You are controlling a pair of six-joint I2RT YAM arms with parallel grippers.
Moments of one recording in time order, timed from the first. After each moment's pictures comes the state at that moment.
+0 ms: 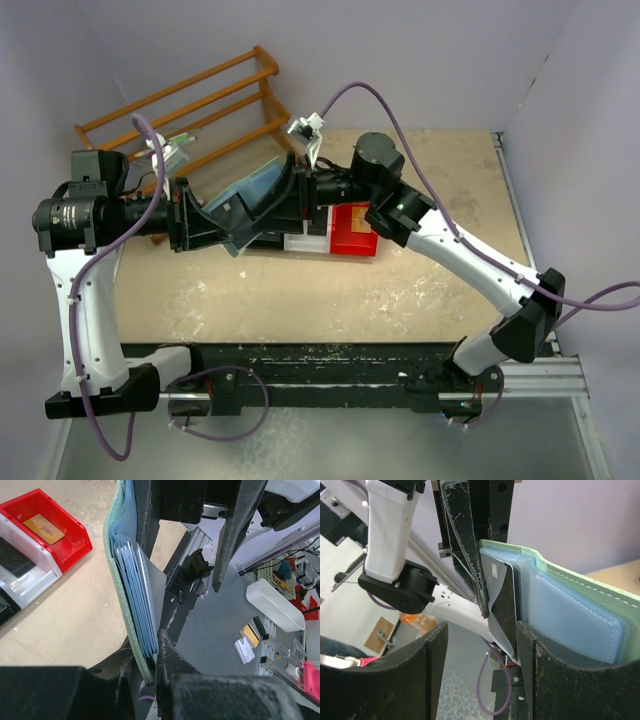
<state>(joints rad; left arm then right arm) 0.10 1.16 1.74 -1.55 1.27 0.41 0.83 1.53 1.54 0.13 -0.86 0.65</state>
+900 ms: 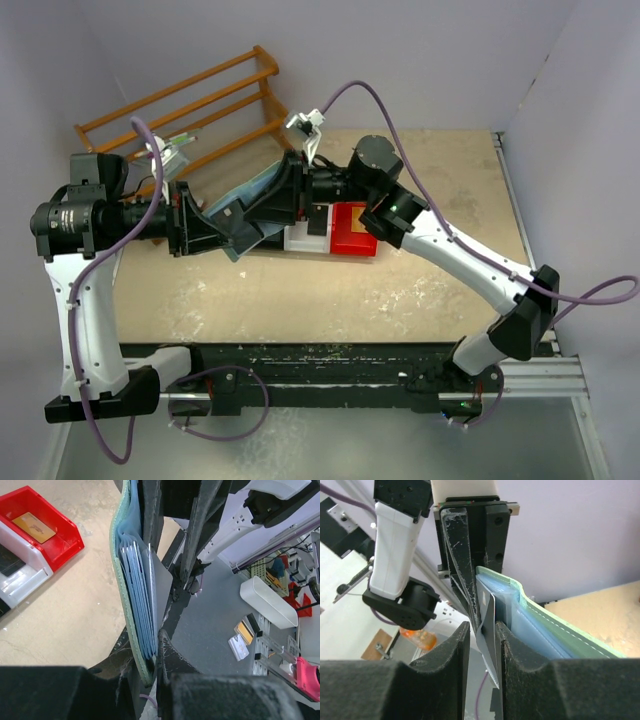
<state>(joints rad) 0.10 1.15 1.75 -1.57 1.28 0.41 0.86 1.53 1.54 0.21 -0.78 0.67</state>
